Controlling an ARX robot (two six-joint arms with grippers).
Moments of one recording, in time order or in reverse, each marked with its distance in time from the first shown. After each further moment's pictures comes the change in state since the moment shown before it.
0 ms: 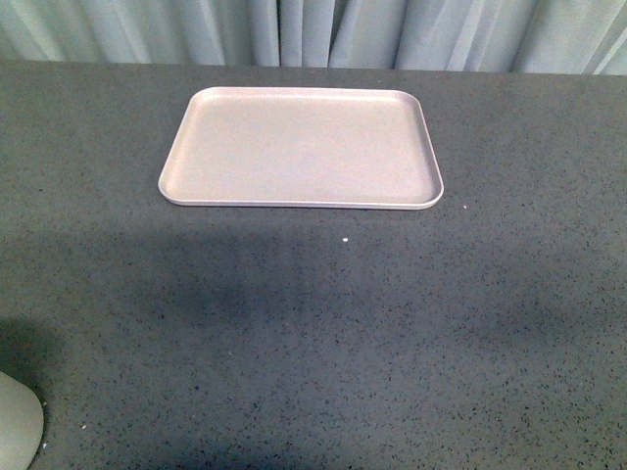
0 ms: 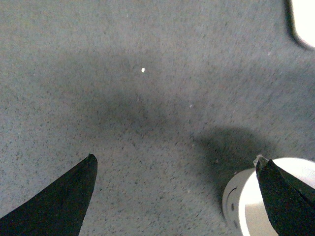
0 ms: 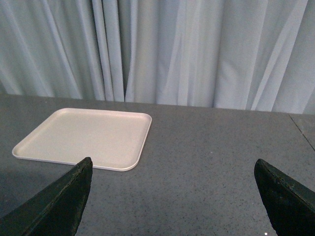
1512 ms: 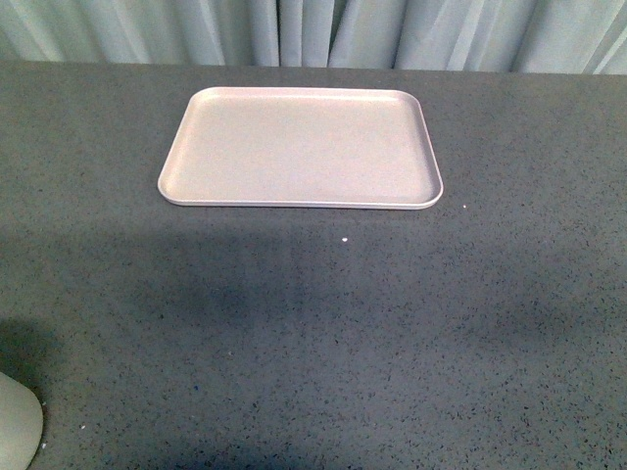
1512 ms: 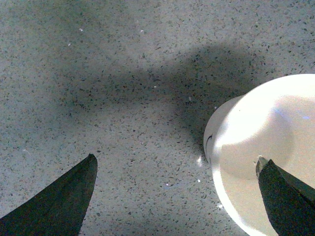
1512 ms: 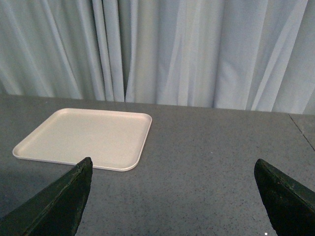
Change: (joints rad) left arm -0.183 0.269 0.044 -0.067 -0.069 0.111; right arm 0.000 0.000 0.000 0.000 0.000 0.000
